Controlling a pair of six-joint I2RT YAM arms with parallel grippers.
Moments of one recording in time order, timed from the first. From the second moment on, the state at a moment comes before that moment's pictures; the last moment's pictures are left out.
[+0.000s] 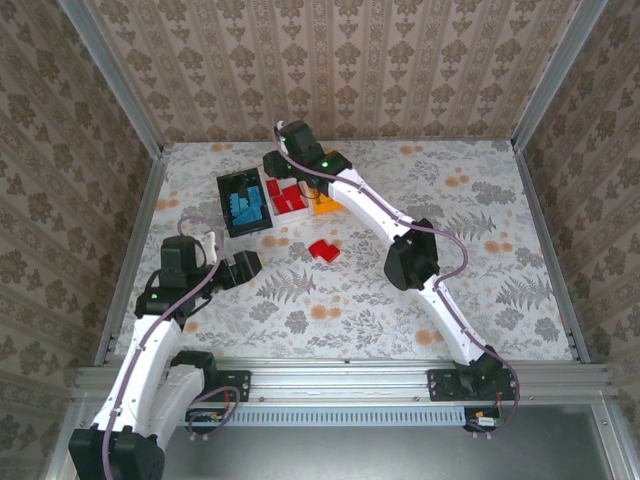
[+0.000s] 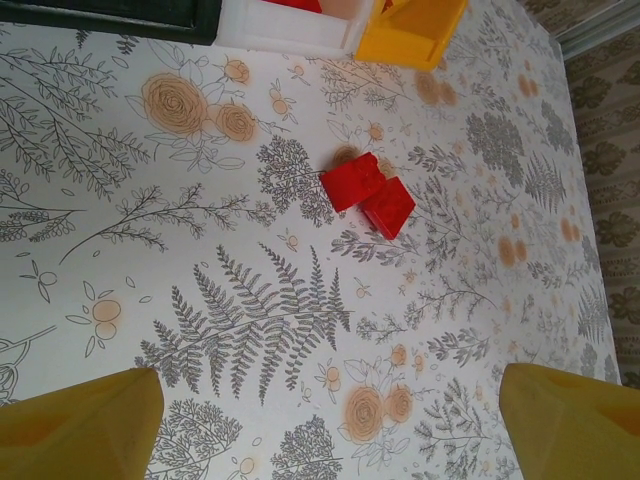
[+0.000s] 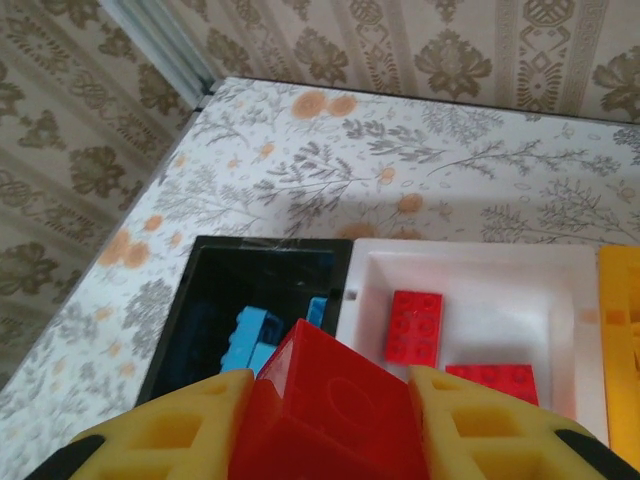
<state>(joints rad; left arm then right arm) -0.13 0.74 0.59 -0.58 0.54 -0.48 0.65 2.57 2.61 -0.58 0.02 0.39</state>
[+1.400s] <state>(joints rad) -0.18 0.80 0.59 -0.58 0.57 -0.47 0.61 2.47 2.58 -0.63 -0.01 0.37</state>
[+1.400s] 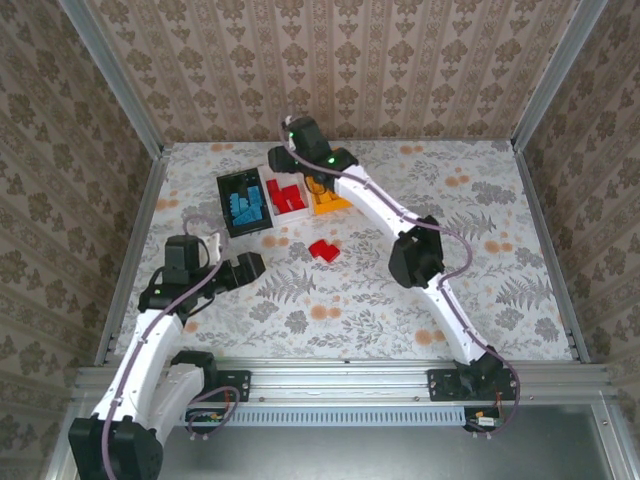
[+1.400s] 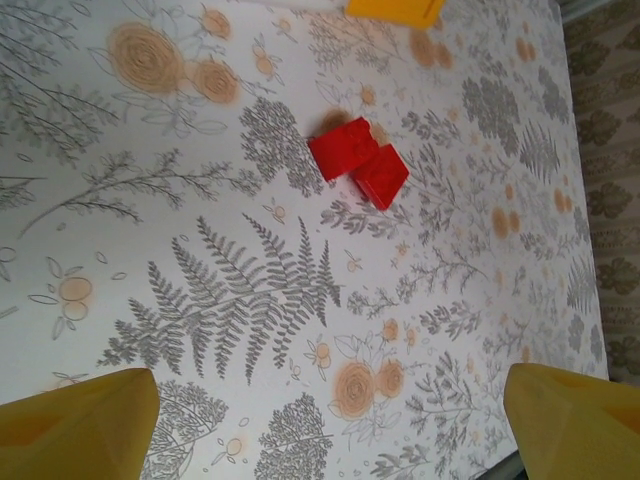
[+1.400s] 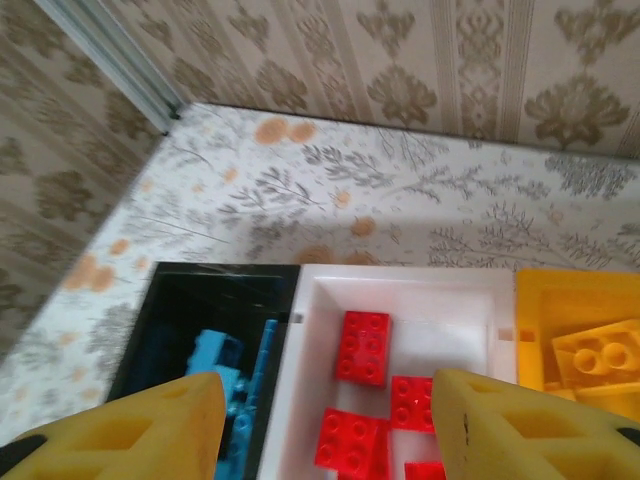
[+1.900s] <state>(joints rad) -0.40 0.91 0.68 -0.63 0.40 -0.43 0.49 2.12 2.31 -1.15 -0.18 0.30</state>
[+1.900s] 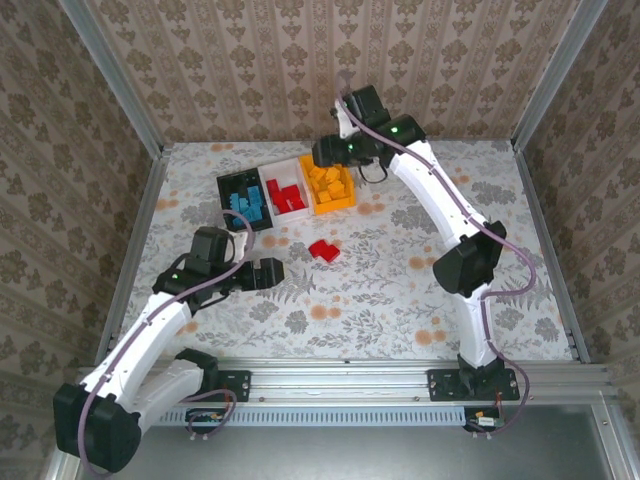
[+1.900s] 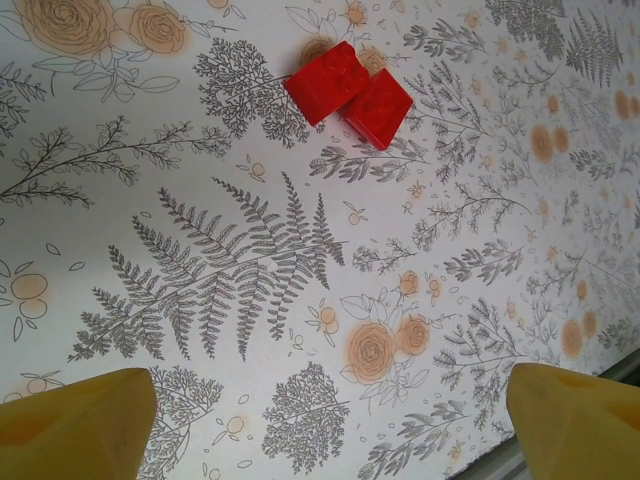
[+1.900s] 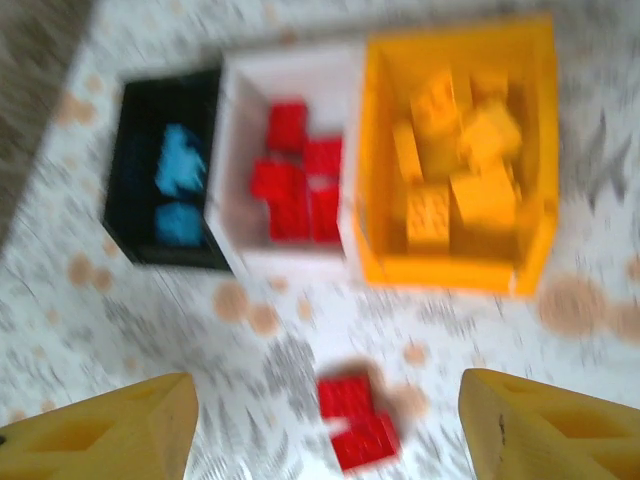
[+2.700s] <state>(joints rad) -0.38 0.84 0.68 -0.65 0.36 -0.43 0.67 2.42 2.28 -1.45 -0.02 0.12</state>
